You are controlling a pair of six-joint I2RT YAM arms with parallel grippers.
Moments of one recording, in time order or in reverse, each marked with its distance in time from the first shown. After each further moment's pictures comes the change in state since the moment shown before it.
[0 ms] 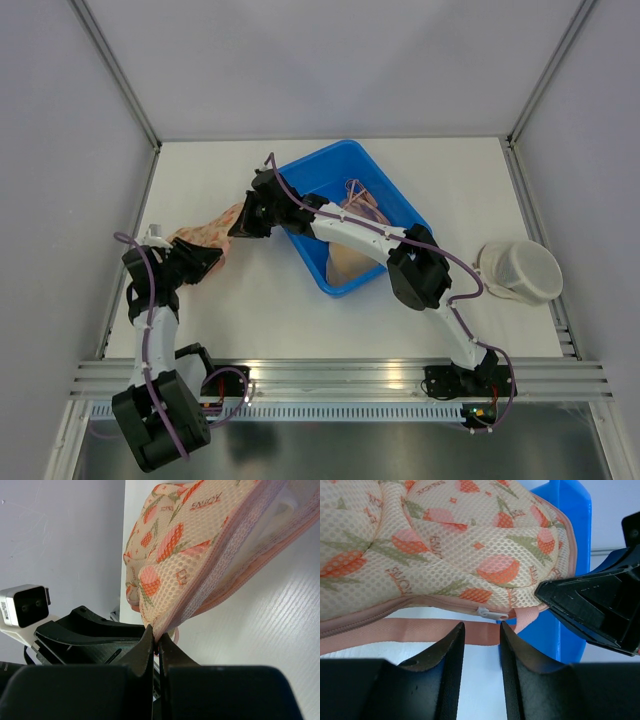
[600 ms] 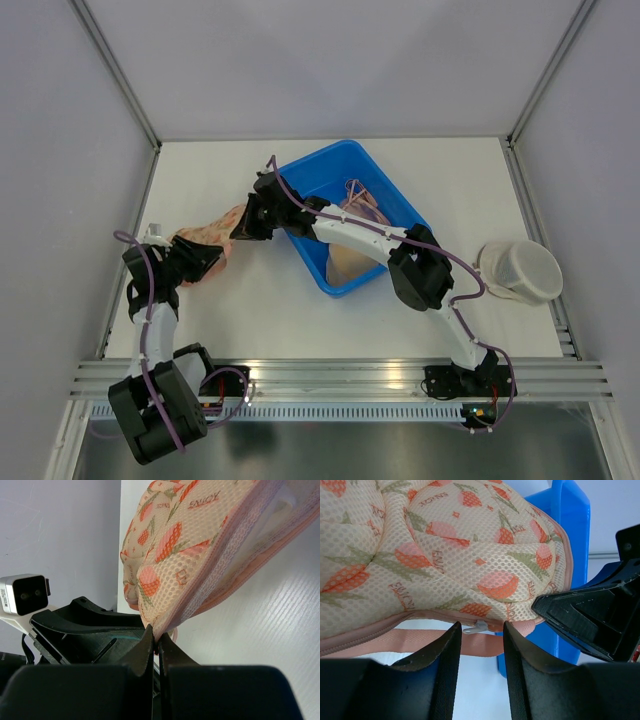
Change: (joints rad) left arm 0.000 0.054 0.000 0.042 0.002 -0.027; right arm 0.000 -0.018 -0.050 0.023 -0.003 0.000
